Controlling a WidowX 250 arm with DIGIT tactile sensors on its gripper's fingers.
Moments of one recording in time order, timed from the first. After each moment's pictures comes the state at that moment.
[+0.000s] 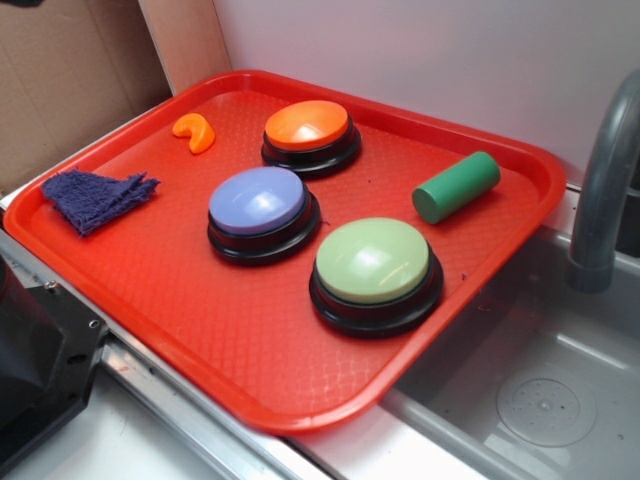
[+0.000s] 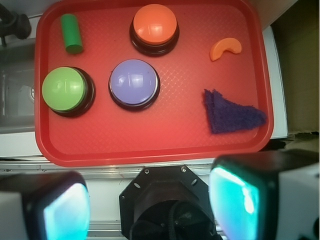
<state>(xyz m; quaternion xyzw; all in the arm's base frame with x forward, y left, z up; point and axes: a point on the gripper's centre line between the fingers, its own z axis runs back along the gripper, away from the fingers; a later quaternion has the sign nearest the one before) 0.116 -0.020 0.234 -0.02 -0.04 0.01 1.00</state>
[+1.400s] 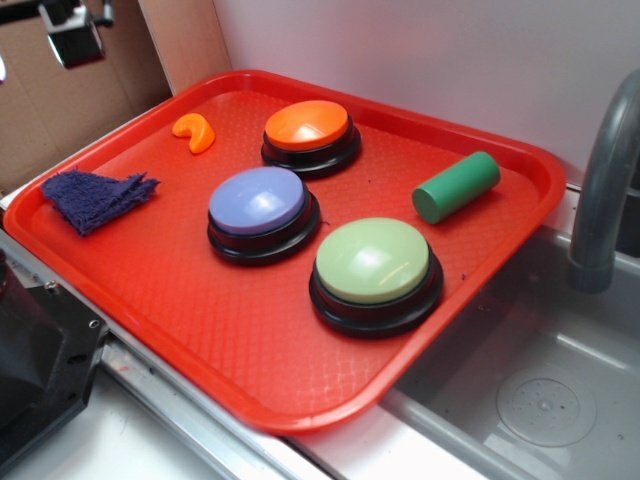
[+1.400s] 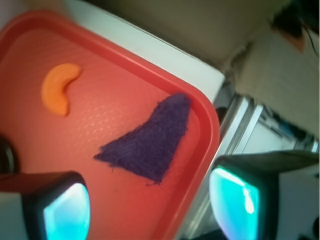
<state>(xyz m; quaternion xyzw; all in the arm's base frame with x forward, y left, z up) 0.154 0.116 0.134 0.04 -0.04 0.53 0.85</state>
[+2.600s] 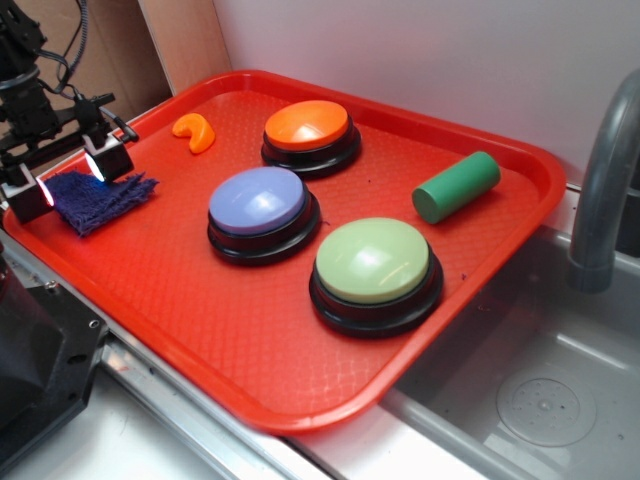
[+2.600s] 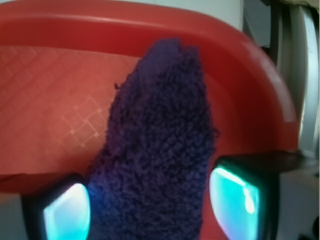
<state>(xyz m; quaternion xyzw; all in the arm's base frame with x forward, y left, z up) 0.147 0.138 0.029 -0.02 -0.01 0.65 0.76</state>
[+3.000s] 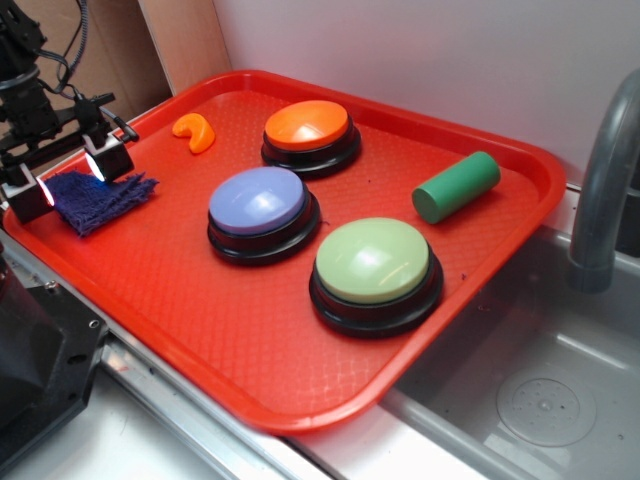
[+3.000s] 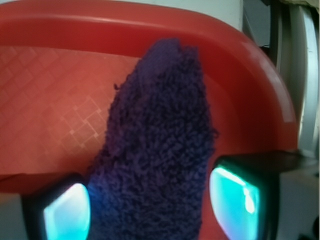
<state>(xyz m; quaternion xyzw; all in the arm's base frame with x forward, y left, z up) 0.147 0.138 0.029 -0.02 -0.01 0.65 0.76</state>
